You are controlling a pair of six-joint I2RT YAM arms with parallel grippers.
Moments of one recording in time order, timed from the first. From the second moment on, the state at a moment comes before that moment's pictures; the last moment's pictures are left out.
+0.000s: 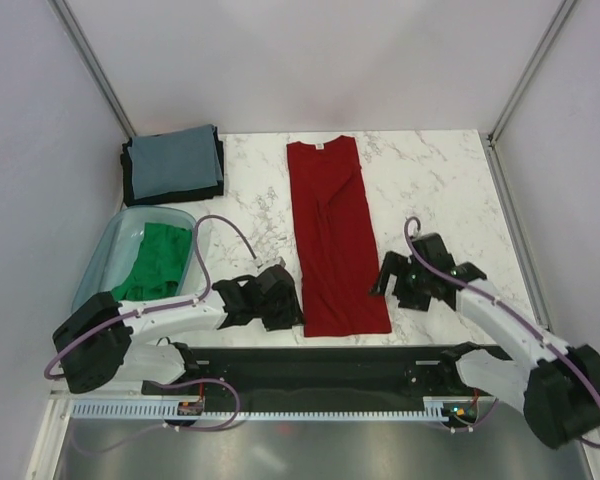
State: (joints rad) left arm -0.99 1.25 0.60 -0.34 -0.03 -1.10; right arm 0.35 1.12 0.65 -0.55 -0.20 0.71
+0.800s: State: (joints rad) left arm -1.08 1.41 0.62 -0.23 -0.08 -1.19; right arm 0.43 0.83 0.29 -0.49 -0.25 0.81
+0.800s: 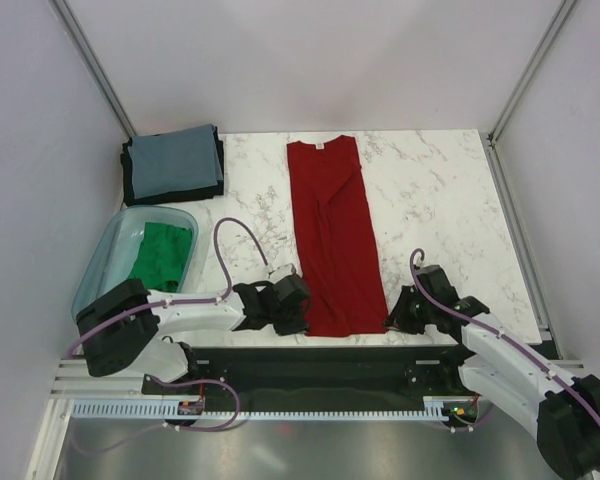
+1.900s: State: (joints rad) left arm -1.24 1.23 0.96 -0.83 -0.32 -1.31; right arm 0.44 0.75 0.68 -0.88 -0.20 0.75
